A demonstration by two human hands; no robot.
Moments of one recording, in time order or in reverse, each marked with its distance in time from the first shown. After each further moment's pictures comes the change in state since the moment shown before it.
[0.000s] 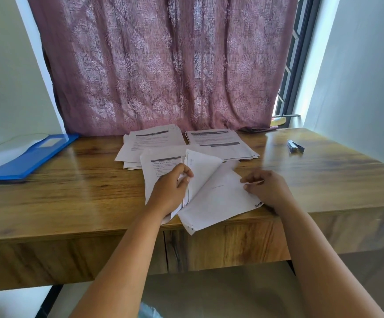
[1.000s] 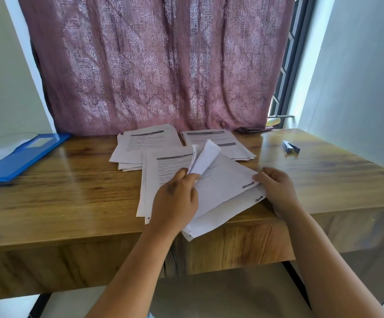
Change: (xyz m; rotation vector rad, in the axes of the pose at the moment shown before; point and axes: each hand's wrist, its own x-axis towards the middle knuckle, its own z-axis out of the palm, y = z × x) left_hand -0.023 0.018 0.012 0.348 0.246 0.331; right_hand -0.015 -0.004 -0.005 0.528 0.107 0.088
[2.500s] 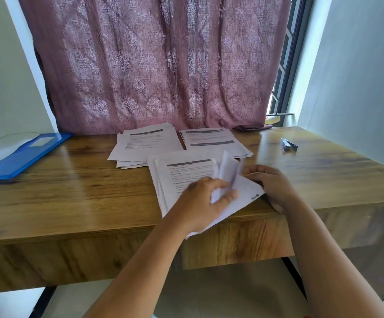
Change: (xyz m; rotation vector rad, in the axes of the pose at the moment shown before) left_hand 0.003 0.051 0.000 -0.298 -0.444 -0.081; right_hand 0.011 -0.003 -0.010 0.086 -0.193 0.090
